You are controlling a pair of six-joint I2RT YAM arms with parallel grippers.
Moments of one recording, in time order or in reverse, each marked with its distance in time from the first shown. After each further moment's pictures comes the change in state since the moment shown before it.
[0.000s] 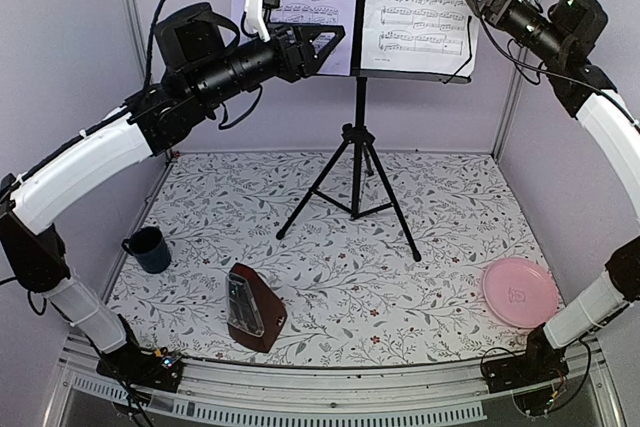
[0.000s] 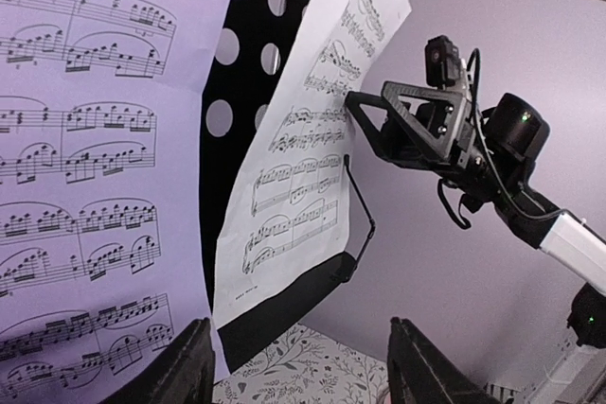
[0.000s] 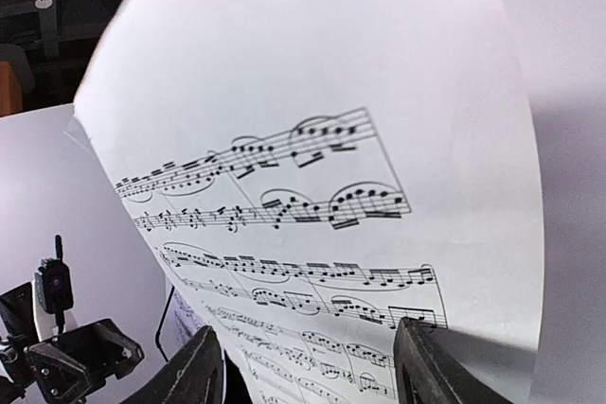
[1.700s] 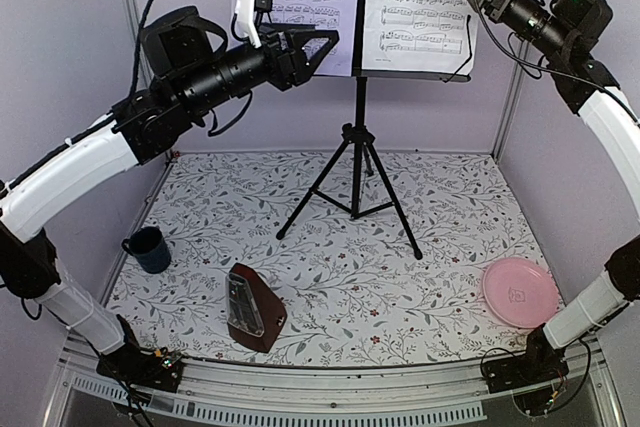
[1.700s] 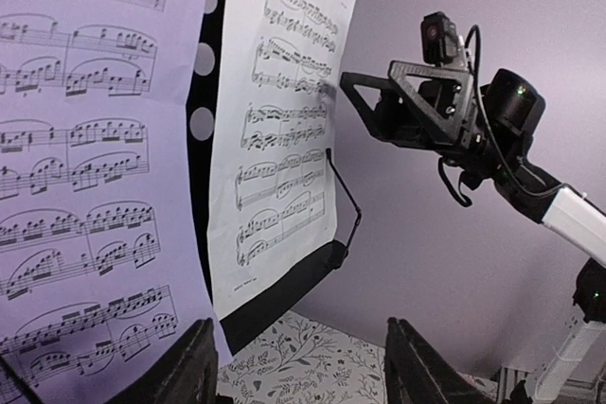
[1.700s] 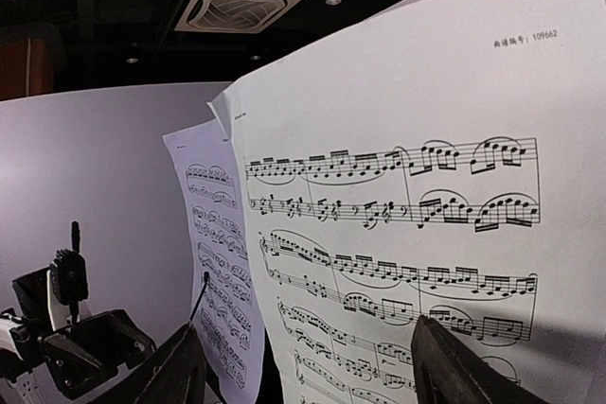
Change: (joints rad) left arm -0.016 -0.098 -0.110 0.001 -0.019 0.073; right arm 0.028 0.011 0.052 0.001 -0.060 -0.043
